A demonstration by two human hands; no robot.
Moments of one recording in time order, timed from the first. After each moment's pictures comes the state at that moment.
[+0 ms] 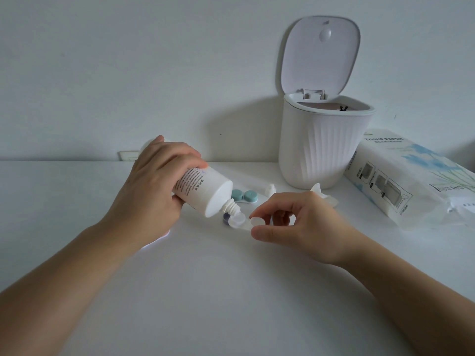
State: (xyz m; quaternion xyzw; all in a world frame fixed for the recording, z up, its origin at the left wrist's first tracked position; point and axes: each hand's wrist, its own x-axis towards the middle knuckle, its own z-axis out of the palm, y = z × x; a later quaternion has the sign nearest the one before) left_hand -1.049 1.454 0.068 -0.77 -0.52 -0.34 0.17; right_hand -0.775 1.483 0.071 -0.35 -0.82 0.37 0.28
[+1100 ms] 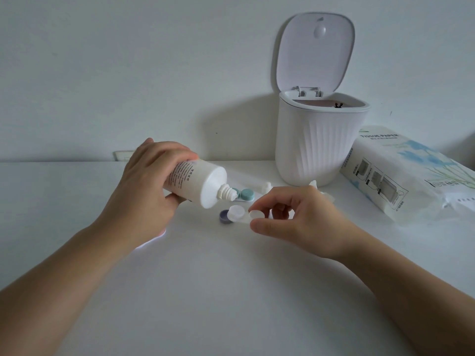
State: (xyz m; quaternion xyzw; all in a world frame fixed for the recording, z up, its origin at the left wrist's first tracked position) left_hand -1.053 1.455 0.062 -0.74 -0.52 -0.40 0.13; right_hand -0.774 1.484 0.072 -0.36 -0.81 0.36 0.30
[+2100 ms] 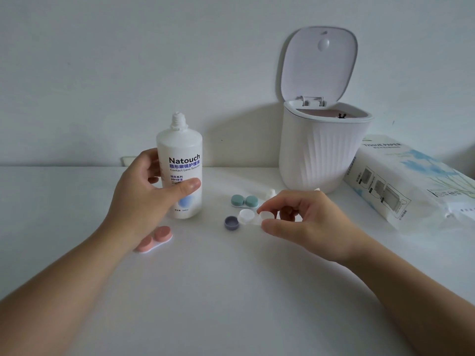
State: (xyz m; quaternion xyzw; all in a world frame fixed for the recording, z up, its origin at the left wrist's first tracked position) left_hand -1.041 1.441 0.075 -0.46 -0.63 -0.58 -0.25; right_hand -0.771 1.491 0.071 -0.36 -0.79 0.38 0.32
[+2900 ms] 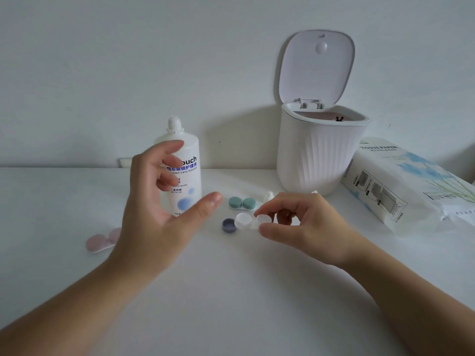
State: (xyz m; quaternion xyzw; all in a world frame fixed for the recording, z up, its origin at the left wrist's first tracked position) left_hand -1.008 1.422 0.067 -0.61 -0.48 -0.63 -0.06; right_hand -0.771 1.489 0.074 -0.36 -0.80 0.37 0.31
